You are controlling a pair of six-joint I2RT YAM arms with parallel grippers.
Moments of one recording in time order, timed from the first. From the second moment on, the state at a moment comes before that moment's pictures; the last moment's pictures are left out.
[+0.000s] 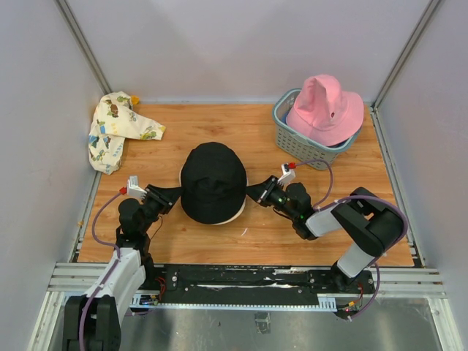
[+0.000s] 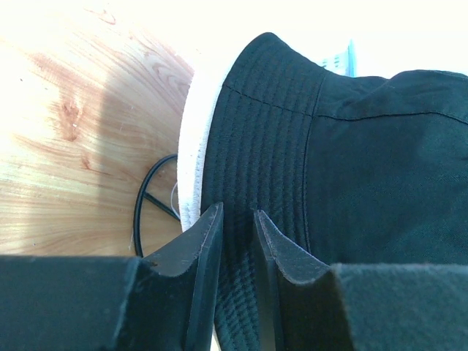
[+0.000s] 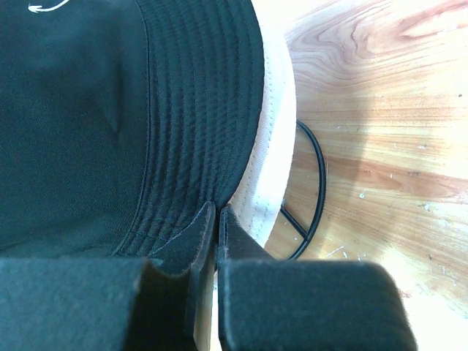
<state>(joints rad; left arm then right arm) 0.00 0.71 0.01 0.54 0.37 -1.08 0.71 1.63 0.36 1.13 -0.10 1.04</state>
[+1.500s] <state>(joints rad) 0.00 0.47 0.07 0.15 0.28 -0.97 0.58 1.07 1.14 -0.14 0.50 0.11</state>
